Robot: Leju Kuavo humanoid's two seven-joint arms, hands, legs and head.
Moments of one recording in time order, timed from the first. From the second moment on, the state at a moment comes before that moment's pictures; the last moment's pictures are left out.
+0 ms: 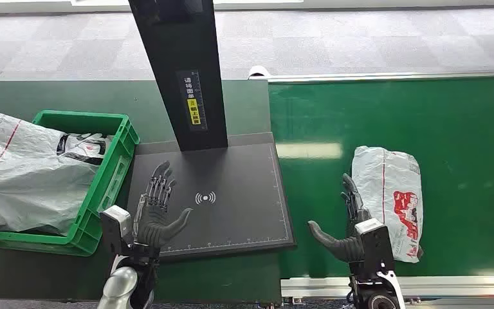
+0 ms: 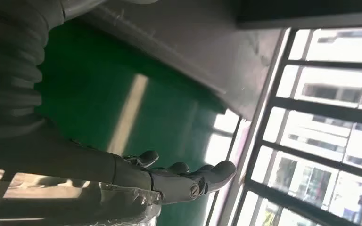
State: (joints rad) left arm -0.09 -0.19 -0.15 -1.23 -0.11 -0.09 -0.57; right arm 0.04 0.13 0.00 -1.44 0.33 -0.02 -0.47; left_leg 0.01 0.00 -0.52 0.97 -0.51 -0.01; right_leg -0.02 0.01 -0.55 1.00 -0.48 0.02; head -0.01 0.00
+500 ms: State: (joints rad) left arm -0.09 -0.19 -0.15 -1.25 -0.12 -0.09 -0.53; right arm 0.00 0.09 -0.18 -1.28 0.85 -0.30 -0.04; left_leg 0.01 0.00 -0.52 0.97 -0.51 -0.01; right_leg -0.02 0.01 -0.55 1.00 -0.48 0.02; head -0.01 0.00
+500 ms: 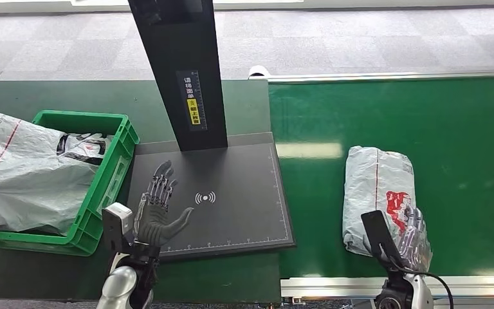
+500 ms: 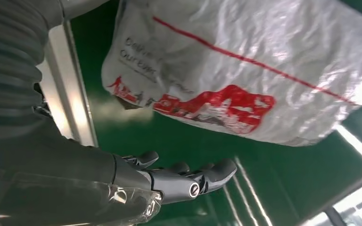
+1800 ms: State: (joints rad) left arm -0.07 -0.19 -0.14 -1.26 -0.11 -0.06 -0.52; right arm -0.09 0.10 -0.23 -1.09 0.61 -0.19 -0.26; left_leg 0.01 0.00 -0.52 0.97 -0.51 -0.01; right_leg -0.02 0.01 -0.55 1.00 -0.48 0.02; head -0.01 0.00
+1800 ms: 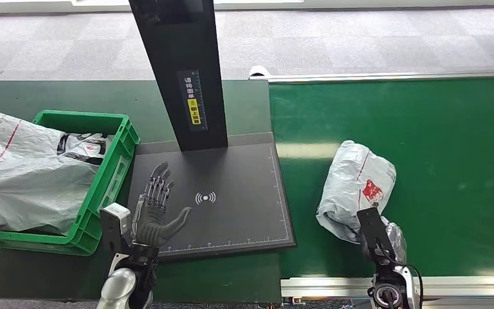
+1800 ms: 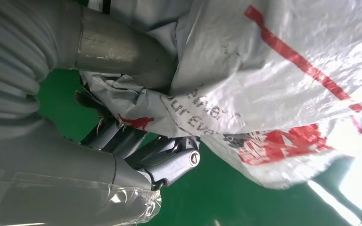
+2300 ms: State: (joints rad) left arm -0.10 -0.20 -0.14 -1.26 -0.04 0.13 -0.62; right arm 0.03 0.17 -0.24 -1.49 0.28 -0.58 -0.70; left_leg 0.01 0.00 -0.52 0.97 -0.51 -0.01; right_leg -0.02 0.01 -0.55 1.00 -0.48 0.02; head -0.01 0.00
